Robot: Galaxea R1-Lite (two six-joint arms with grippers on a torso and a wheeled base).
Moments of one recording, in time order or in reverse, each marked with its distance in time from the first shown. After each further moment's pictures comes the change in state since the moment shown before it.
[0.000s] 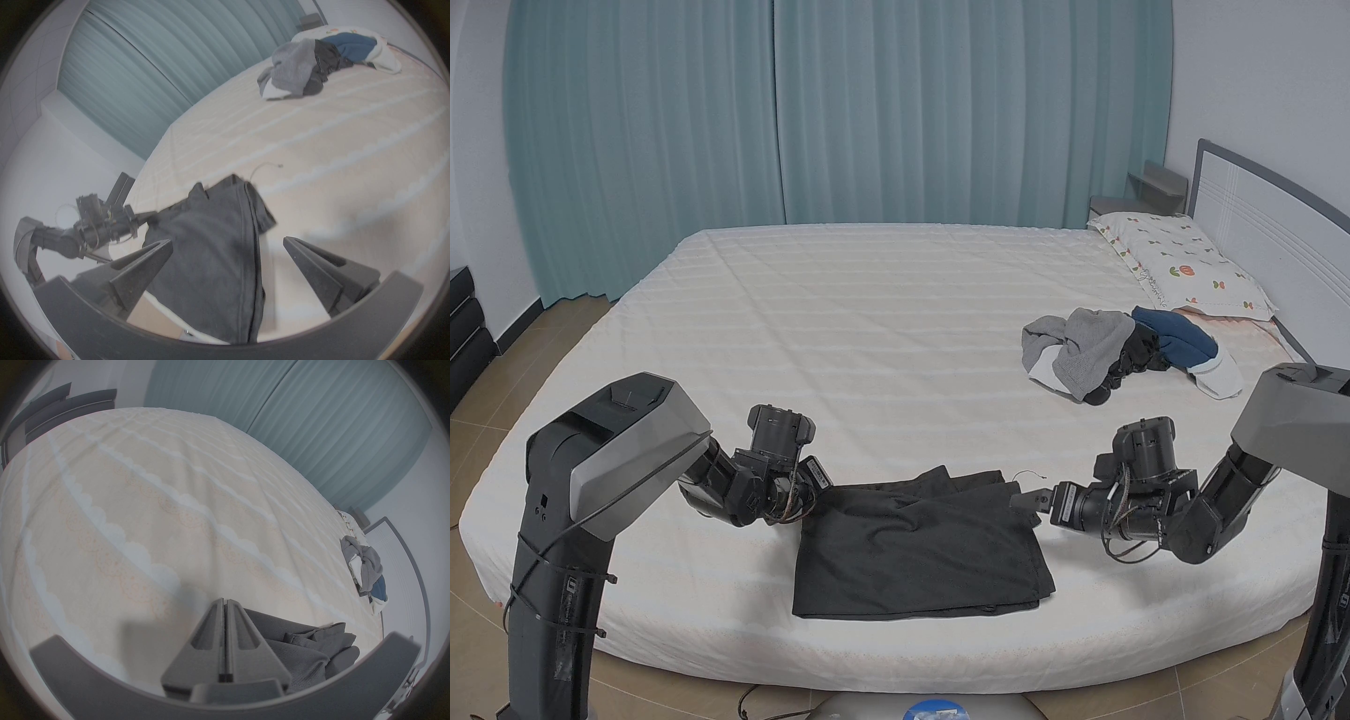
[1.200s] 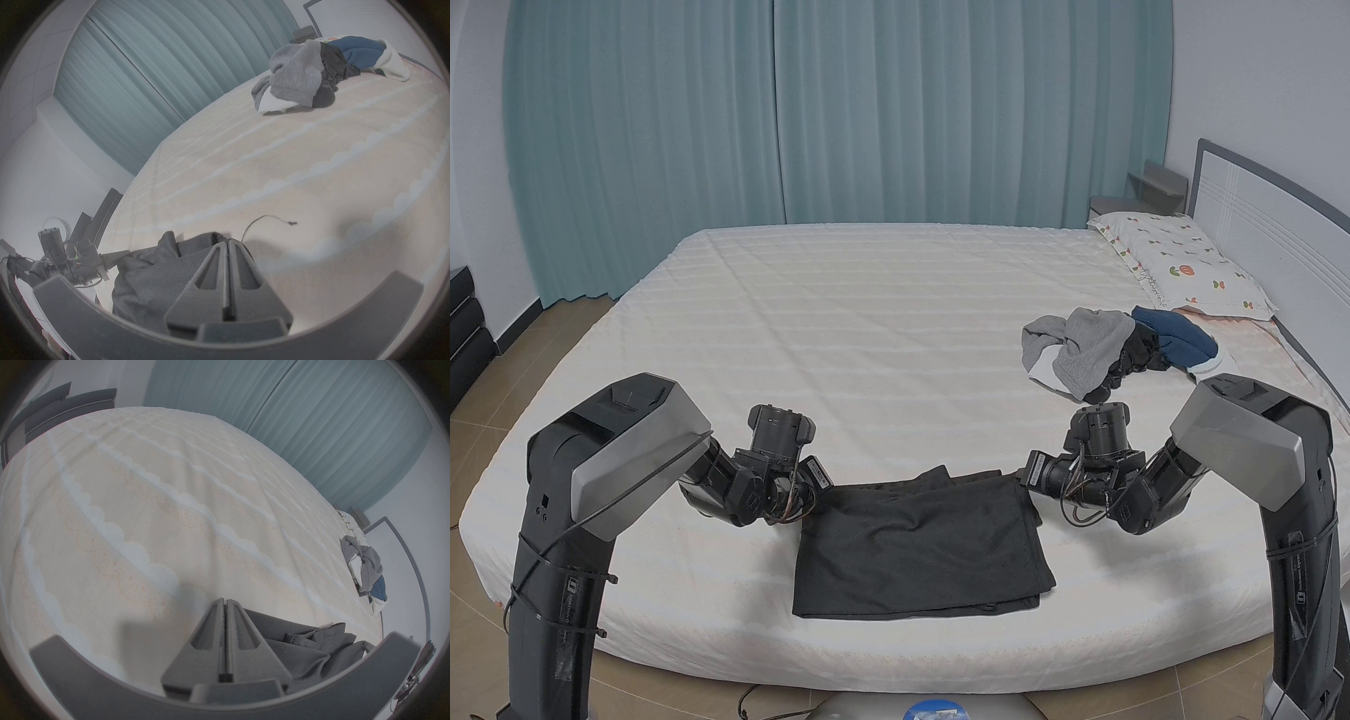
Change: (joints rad) left arm 0.000 0.004 -0.005 0.001 -0.004 0.000; right arm -0.029 0.277 -0.417 0.053 -0.090 0.007
